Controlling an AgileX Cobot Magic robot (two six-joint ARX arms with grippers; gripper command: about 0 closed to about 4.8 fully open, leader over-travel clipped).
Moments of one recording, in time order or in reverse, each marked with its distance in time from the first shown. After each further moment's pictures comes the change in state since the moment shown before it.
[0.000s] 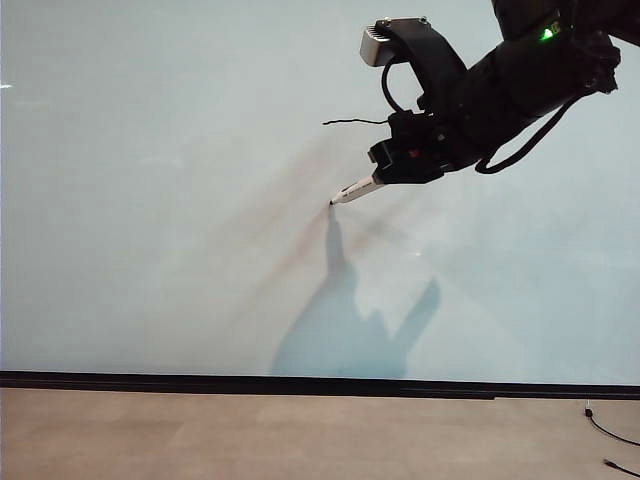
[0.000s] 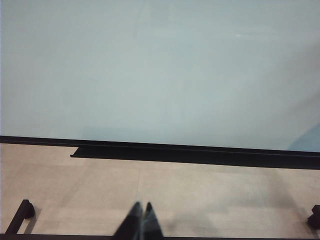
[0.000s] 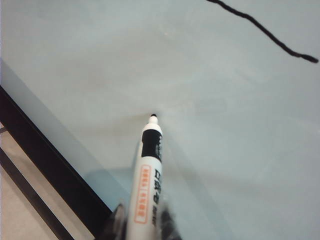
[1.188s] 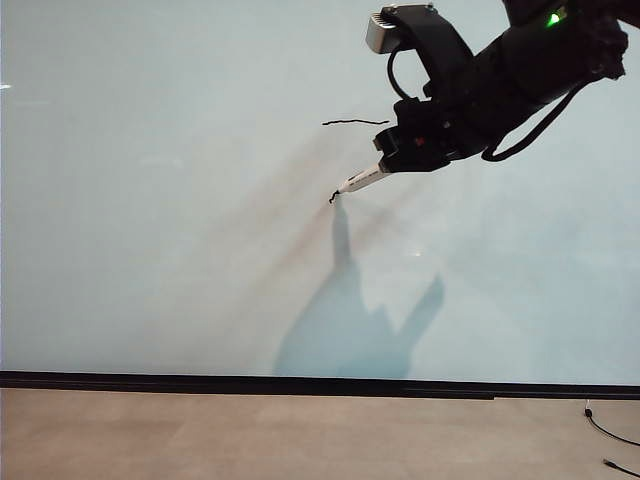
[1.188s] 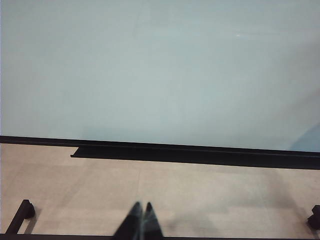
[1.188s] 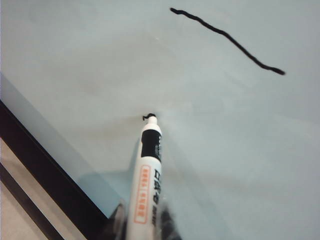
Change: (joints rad) left arm 0.000 0.000 0.000 0.000 0.000 0.000; right arm -0.010 -0.034 -0.002 -0.012 0.027 -0.003
